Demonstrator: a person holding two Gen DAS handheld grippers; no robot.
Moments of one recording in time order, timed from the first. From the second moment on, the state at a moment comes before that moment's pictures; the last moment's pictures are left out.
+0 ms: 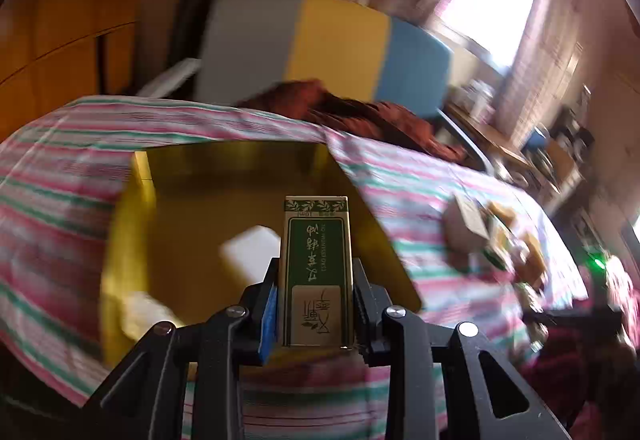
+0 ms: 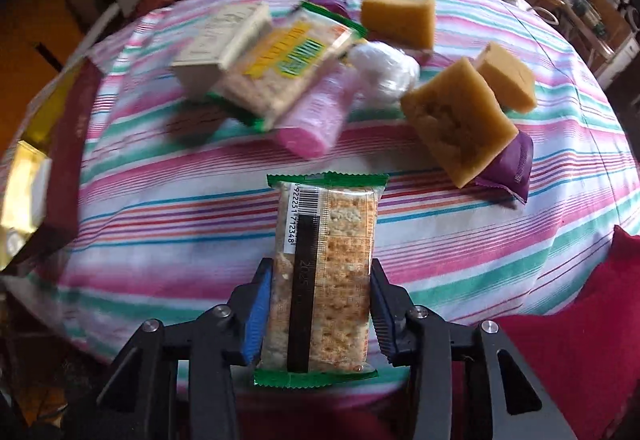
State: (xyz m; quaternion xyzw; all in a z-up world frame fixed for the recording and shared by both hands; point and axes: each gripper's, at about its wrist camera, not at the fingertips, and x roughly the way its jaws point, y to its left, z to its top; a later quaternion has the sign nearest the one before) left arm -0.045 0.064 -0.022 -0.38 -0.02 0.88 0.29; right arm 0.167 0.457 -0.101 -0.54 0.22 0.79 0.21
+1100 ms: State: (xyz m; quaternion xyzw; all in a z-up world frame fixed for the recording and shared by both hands) left arm -0.115 -0.015 -0.032 -0.39 -0.04 0.91 0.12; right arm -0.132 0.211 -0.038 -0.47 0.13 0.87 -0.09
